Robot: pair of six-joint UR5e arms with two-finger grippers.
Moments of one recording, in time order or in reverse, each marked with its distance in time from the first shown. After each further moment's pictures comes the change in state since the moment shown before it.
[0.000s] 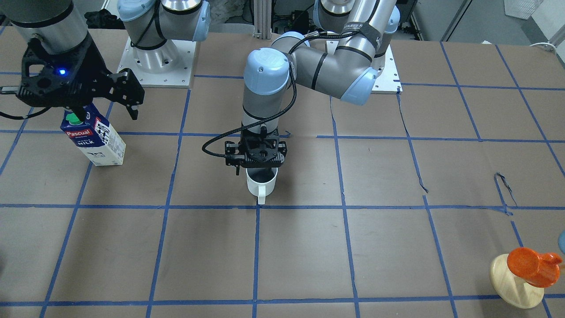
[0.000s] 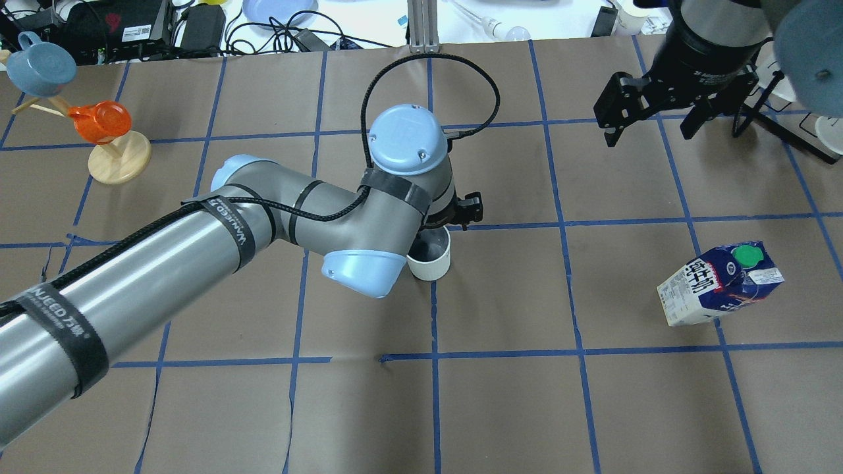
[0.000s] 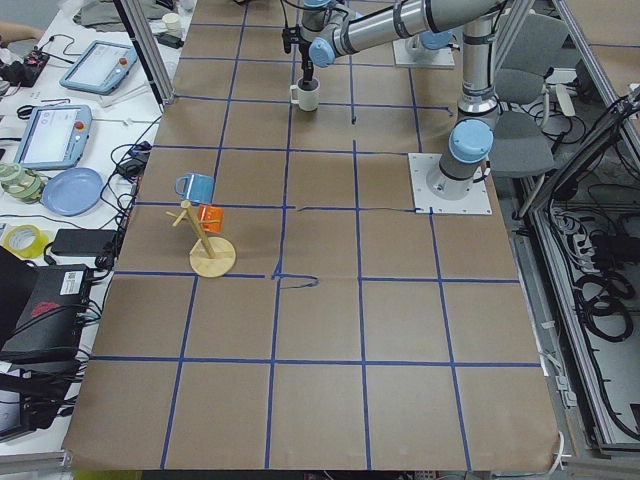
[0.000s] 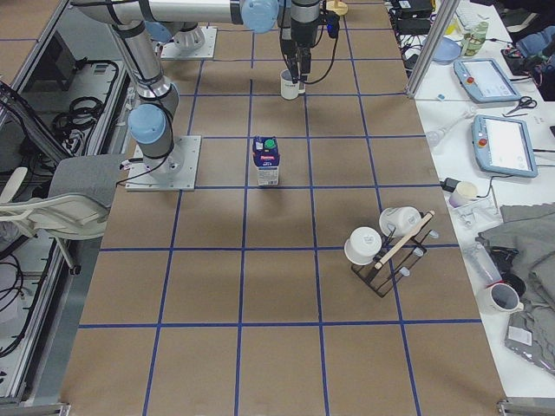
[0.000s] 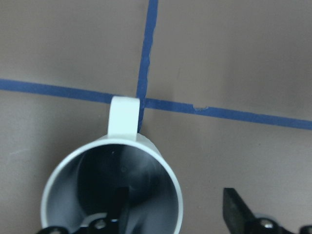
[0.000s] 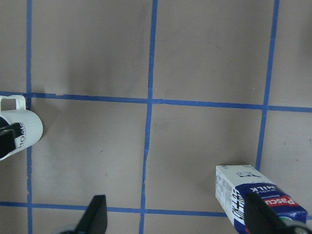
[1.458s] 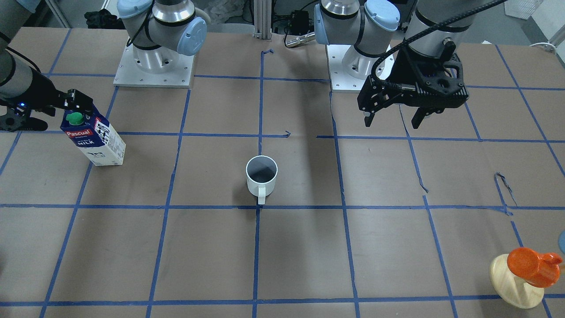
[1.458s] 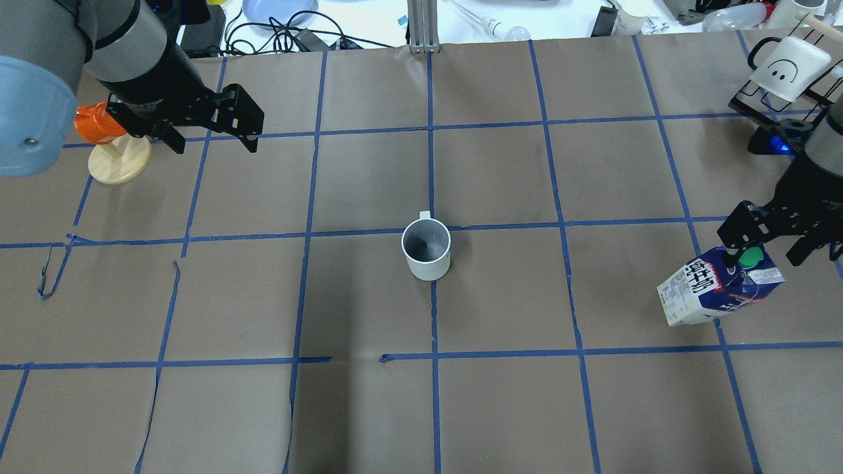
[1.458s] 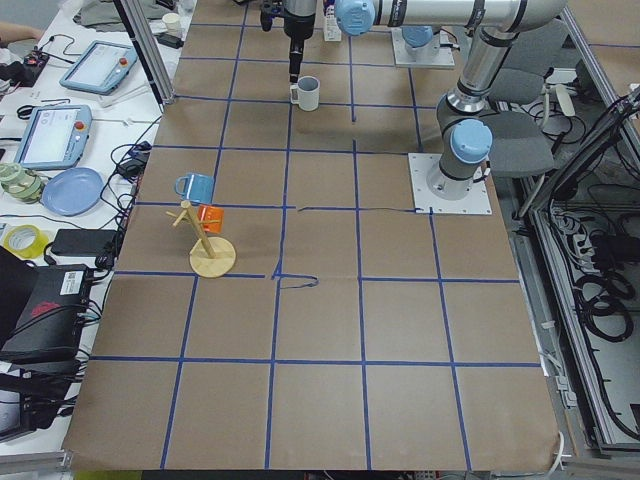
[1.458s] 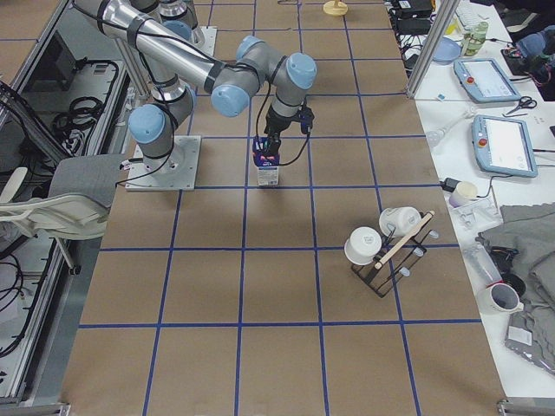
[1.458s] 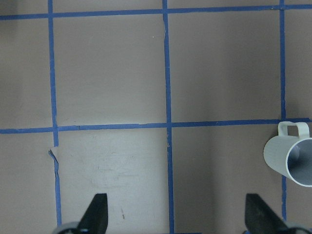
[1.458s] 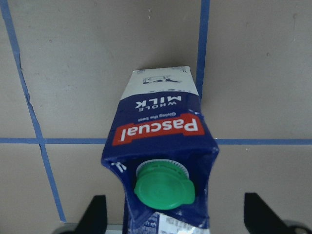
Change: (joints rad) left arm 0.431 0.343 0.197 -0.620 0.036 0.555; right arm -0.372 -0.017 0.339 0.010 -0.094 -0.283
